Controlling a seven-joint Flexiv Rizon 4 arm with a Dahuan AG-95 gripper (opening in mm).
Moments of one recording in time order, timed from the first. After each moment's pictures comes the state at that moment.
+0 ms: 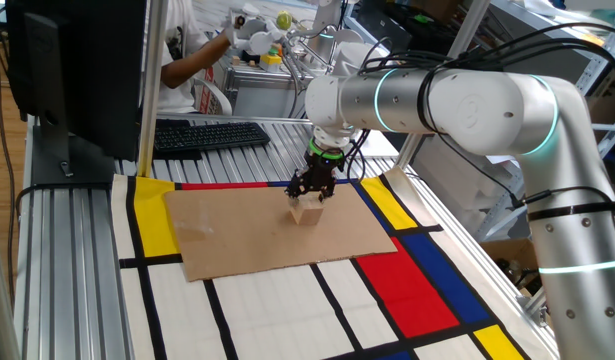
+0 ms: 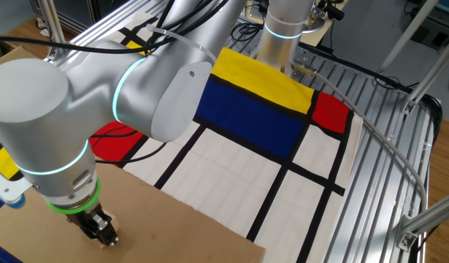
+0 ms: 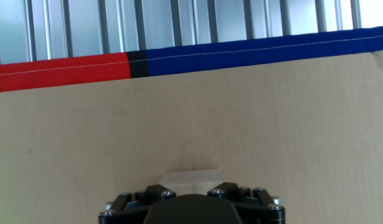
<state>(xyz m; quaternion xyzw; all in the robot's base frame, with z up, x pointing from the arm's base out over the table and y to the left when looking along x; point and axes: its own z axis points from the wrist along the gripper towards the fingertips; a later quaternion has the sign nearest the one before) 0.790 -0.081 0.039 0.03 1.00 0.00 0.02</state>
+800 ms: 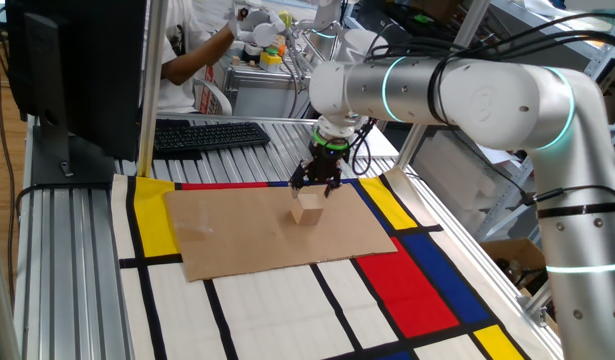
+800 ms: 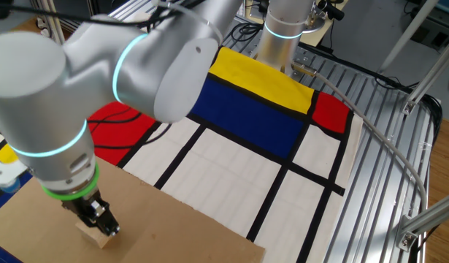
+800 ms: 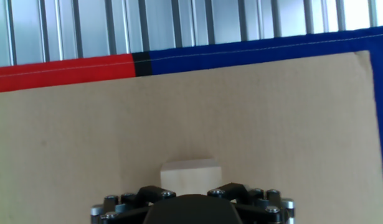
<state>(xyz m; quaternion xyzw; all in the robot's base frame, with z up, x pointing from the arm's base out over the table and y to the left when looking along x) 0.777 -0.088 0.076 0.03 1.00 -0.01 0.01</state>
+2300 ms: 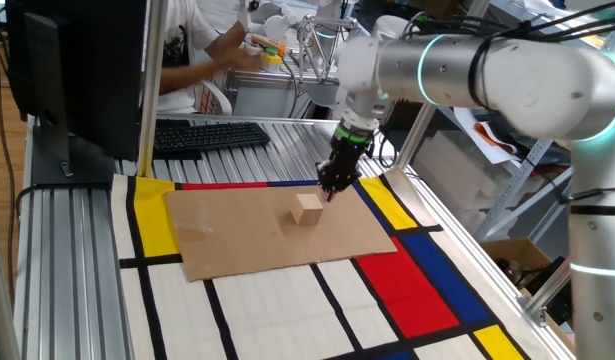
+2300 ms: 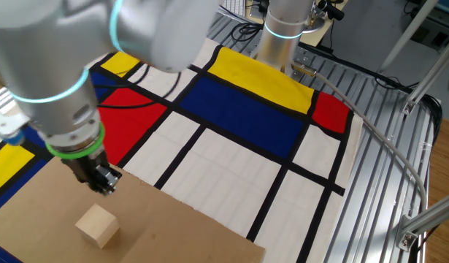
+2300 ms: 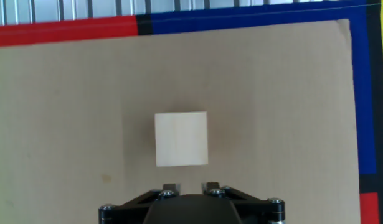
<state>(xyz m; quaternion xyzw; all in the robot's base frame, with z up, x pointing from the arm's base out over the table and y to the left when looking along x) 0.735 -0.098 0.116 0.01 1.00 0.03 -0.03</state>
